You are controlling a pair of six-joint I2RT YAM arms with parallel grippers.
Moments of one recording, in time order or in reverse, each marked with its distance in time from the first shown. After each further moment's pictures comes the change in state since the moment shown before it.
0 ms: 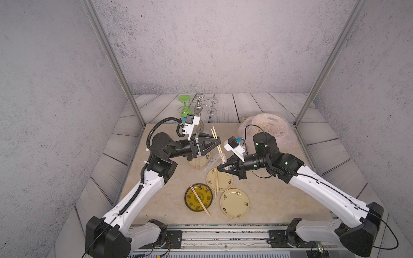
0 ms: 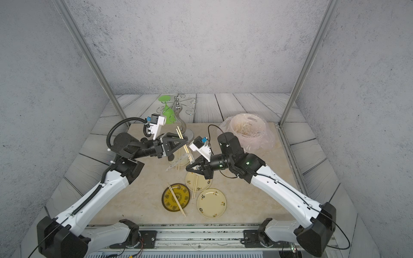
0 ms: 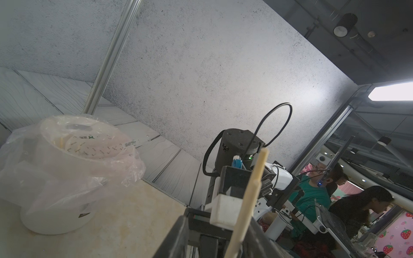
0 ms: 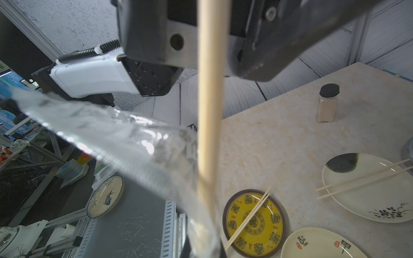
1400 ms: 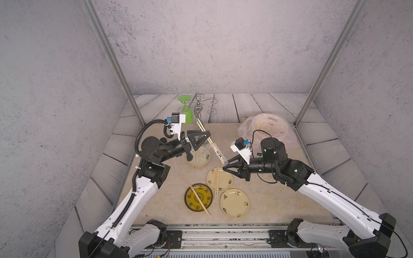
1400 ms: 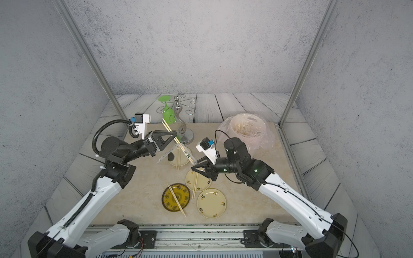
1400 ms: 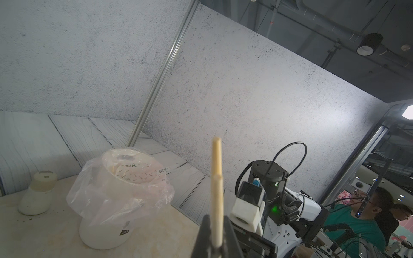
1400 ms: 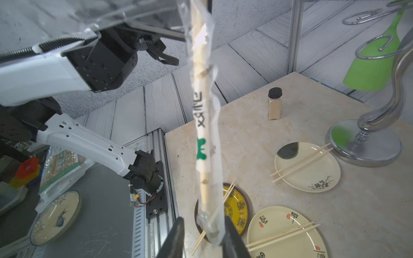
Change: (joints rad) left arm 0.084 -0.100 -0.034 -0.027 -0.153 0.053; right arm 0.010 -0.122 -0.077 -0.005 0.244 0.005
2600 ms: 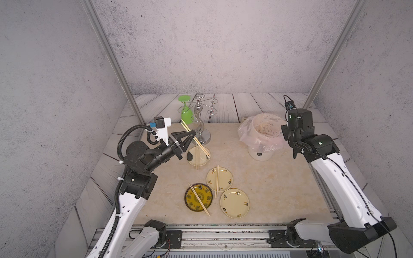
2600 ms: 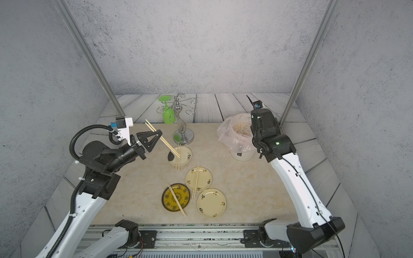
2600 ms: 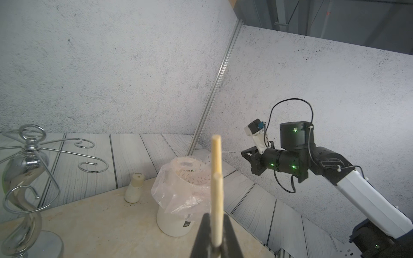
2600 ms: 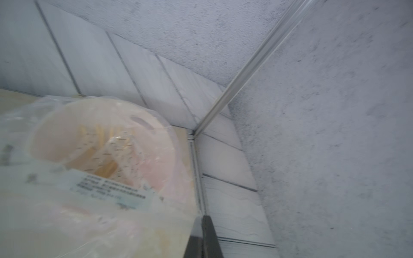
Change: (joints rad) left arm 0.070 -0.200 0.036 -0.400 -0.197 0.302; right arm -0.443 0.183 0.434 -0.341 1.393 -0.358
